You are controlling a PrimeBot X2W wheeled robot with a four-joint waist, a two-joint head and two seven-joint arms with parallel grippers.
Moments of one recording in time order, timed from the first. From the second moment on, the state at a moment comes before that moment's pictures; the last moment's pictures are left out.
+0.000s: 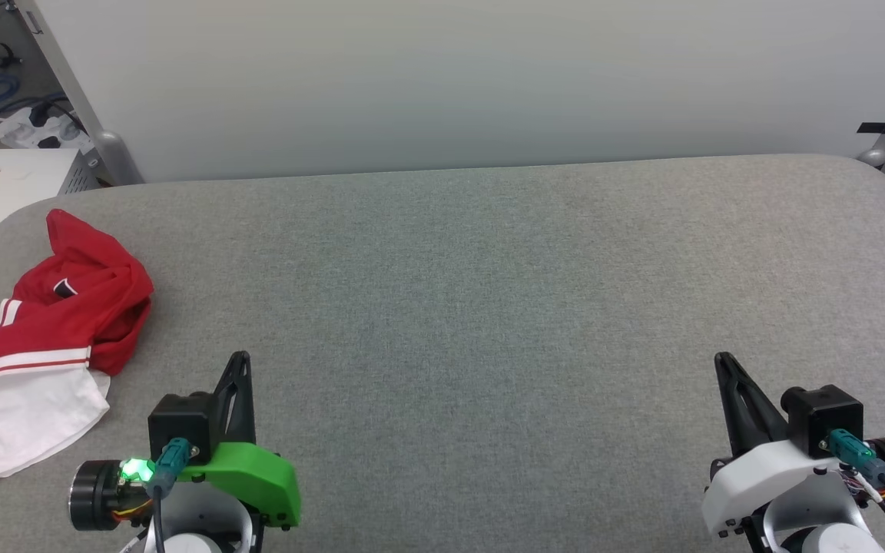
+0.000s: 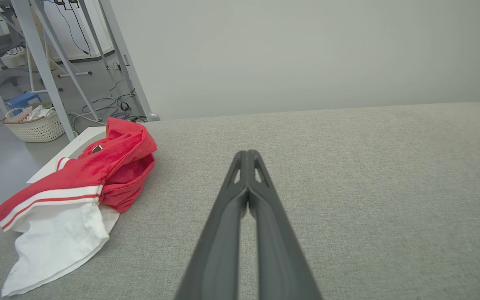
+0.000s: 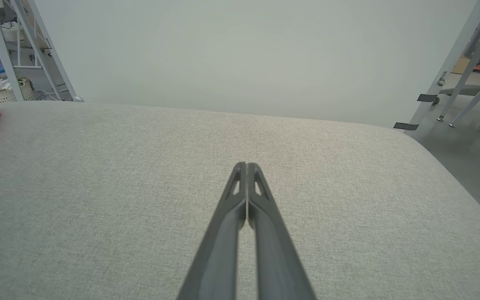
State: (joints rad) left arm 0.02 0.06 0.00 0.00 -0.01 0.00 0.00; right arm 0.02 -0.05 0.00 0.00 0.01 0.13 0.00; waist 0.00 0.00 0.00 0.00
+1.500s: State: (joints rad) left arm 0.02 0.06 0.00 0.00 -0.01 0.00 0.00; right arm 0.02 -0.05 0.00 0.00 0.01 0.13 0.00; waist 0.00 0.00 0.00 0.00
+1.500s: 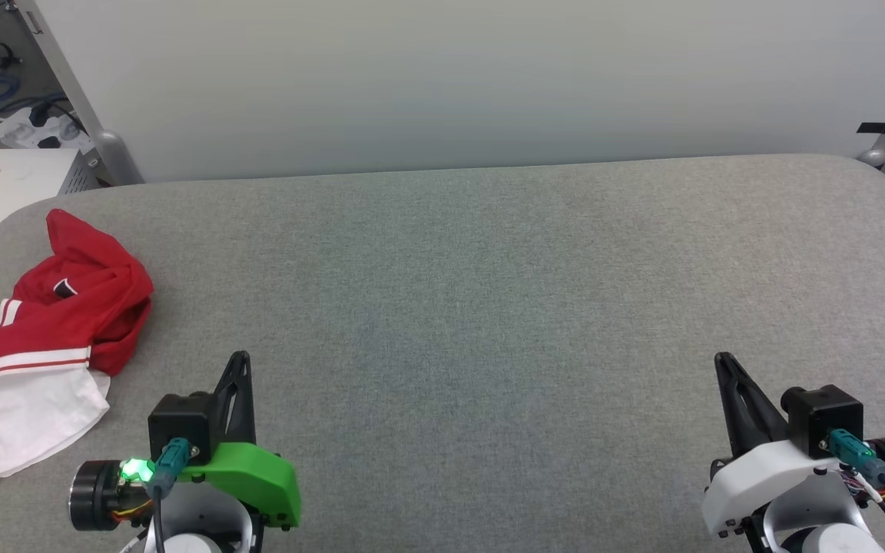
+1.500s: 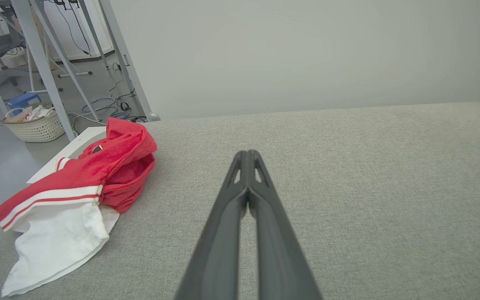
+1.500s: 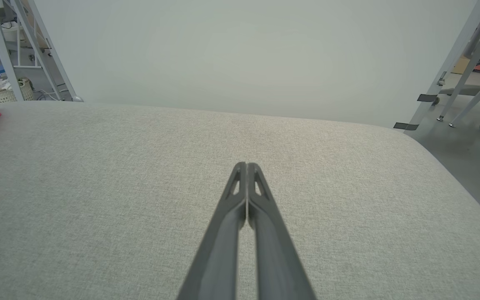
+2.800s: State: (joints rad) left arm 0.02 0.06 -0.02 -0.01 -0.02 0.03 -0.06; right arm 0.02 -0.05 -0.02 -0.04 0.07 0.13 -0.07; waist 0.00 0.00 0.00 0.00
